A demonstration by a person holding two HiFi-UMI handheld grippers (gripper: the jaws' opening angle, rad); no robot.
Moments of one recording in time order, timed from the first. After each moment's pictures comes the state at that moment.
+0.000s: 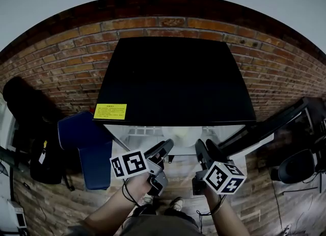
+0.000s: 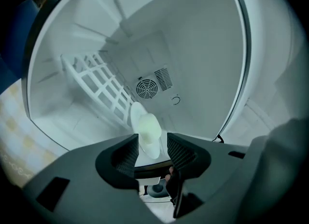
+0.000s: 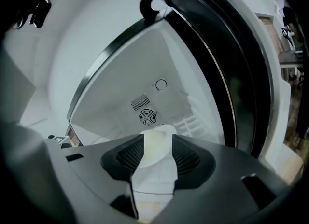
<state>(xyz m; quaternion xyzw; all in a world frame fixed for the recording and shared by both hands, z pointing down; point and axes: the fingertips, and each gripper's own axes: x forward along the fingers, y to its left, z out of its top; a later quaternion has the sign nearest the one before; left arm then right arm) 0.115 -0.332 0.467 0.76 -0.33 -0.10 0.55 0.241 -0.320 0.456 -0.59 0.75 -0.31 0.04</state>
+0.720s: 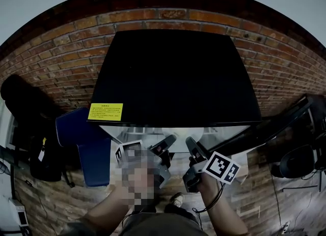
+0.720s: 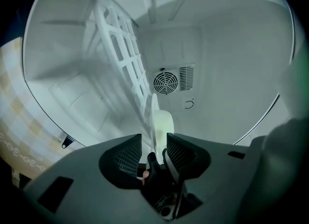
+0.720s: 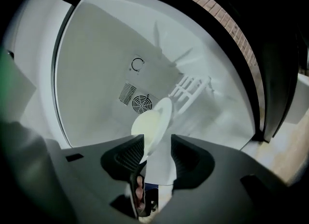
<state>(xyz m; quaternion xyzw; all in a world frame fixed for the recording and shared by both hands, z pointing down) 0.129 -0.349 0.502 0.69 -0.29 -0.14 0.65 0.209 -0.338 0.503 -0.50 0.69 -0.50 0.14</state>
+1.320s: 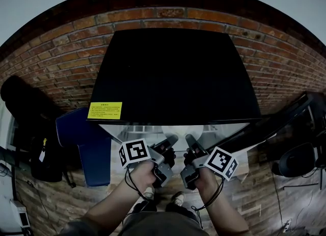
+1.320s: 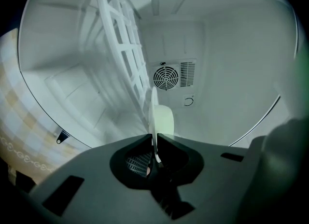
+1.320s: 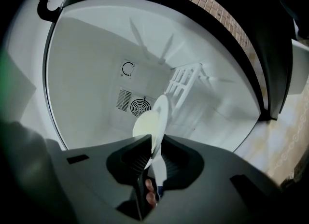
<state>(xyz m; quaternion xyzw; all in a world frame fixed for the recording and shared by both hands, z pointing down) 0.141 -0.347 0.504 0.68 -0.27 -0.14 0.66 0.203 -0.344 0.506 -0.48 0.65 -0.55 0.20</state>
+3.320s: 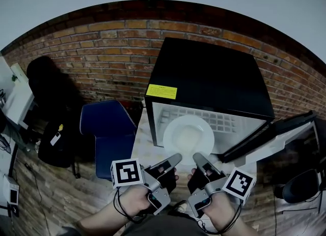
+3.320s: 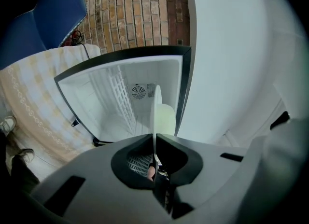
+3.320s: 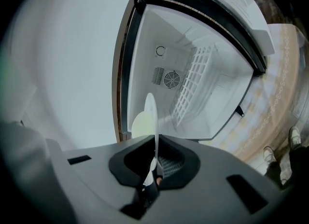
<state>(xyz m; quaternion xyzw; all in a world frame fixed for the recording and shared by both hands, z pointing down) 0.045 -0.220 0.399 0.68 -0.26 -0.23 0.64 0.110 -0.227 0.400 -0.39 0.67 -0.60 0.20</state>
